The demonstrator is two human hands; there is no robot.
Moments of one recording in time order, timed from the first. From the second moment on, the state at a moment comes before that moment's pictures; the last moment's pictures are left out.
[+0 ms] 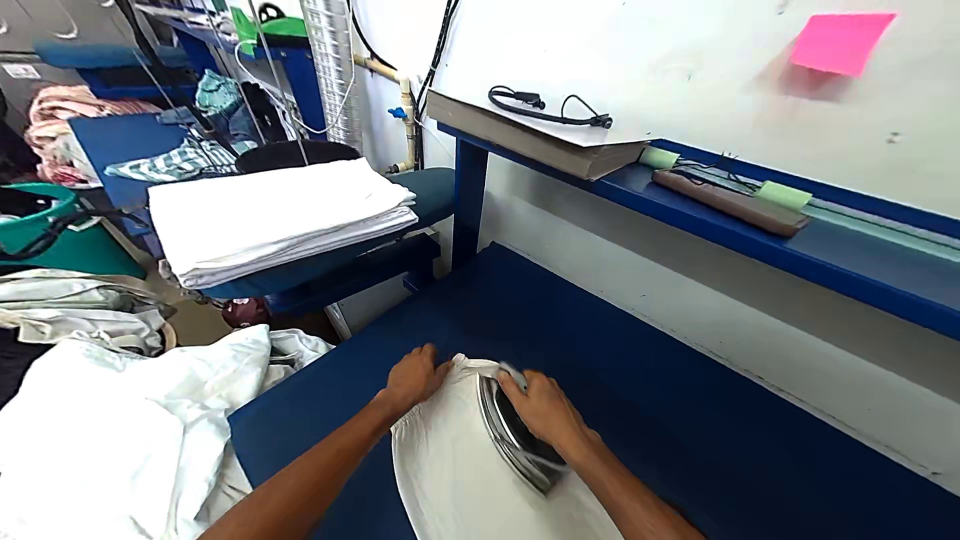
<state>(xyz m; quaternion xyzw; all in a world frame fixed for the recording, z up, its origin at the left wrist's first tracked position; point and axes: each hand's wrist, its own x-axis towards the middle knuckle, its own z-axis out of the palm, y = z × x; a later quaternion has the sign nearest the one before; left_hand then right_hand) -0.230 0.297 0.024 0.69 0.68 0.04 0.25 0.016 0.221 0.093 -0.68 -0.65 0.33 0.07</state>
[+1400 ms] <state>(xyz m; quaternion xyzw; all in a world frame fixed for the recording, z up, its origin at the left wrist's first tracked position) -0.273 0.097 0.002 0.49 0.71 0.13 0.49 0.086 0.079 0.069 -0.51 -0.75 0.41 0.02</state>
